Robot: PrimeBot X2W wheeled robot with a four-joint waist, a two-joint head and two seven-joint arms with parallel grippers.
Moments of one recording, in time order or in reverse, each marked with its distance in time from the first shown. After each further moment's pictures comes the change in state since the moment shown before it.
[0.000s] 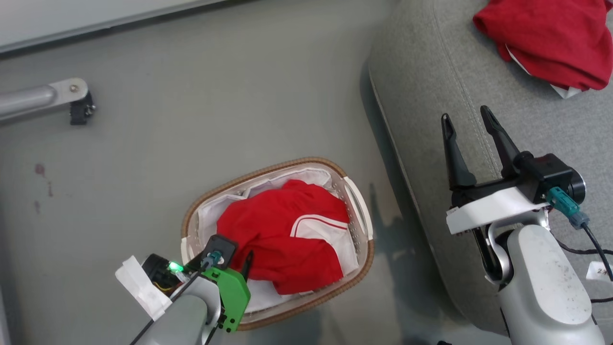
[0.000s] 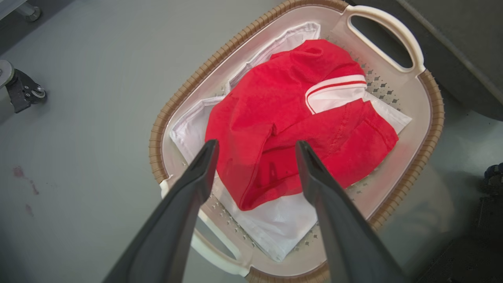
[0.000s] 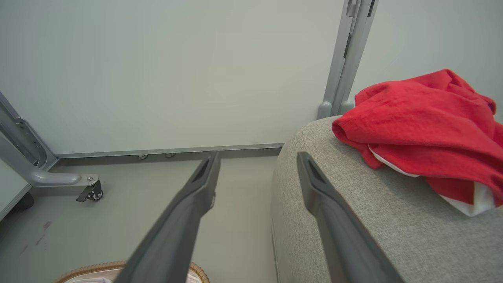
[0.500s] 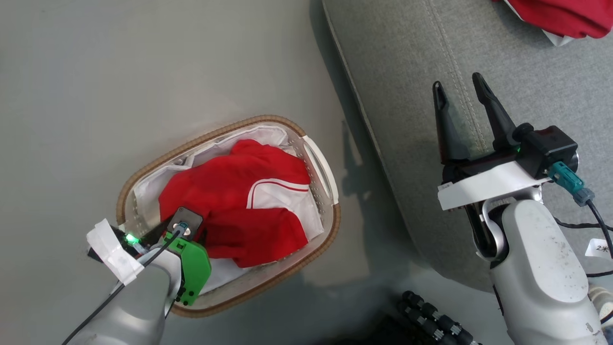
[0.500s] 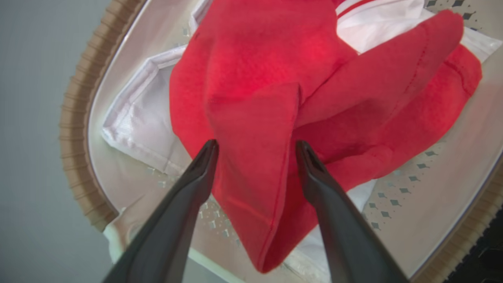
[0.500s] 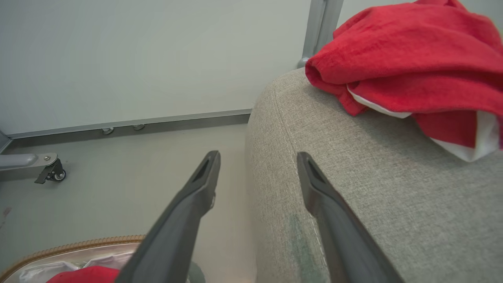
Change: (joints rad) left arm -0.157 0.080 -0.054 0.143 0.044 0.015 0.052; right arm -0.092 0.000 0.045 -0.012 0.076 0.000 0.000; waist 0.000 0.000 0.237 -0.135
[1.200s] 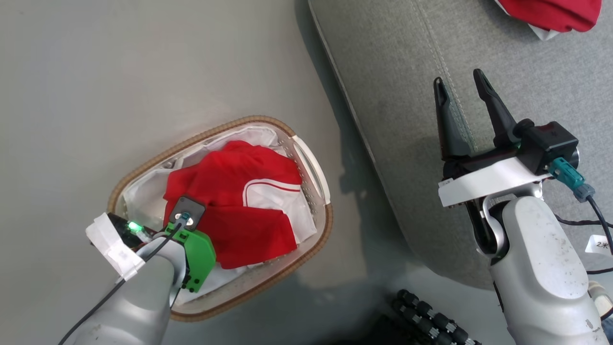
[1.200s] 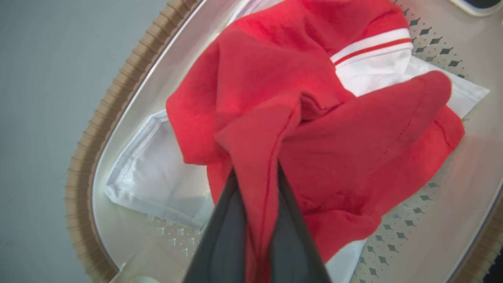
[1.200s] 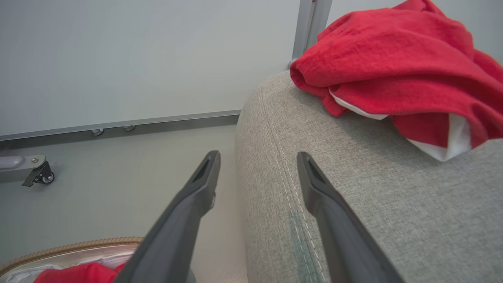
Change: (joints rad) left arm -0.038 -0.012 -0.016 0.011 -0.032 0.033 -0.054; right arm -0.017 0.001 -0.003 0.015 0.003 0.000 0.000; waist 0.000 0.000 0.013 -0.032
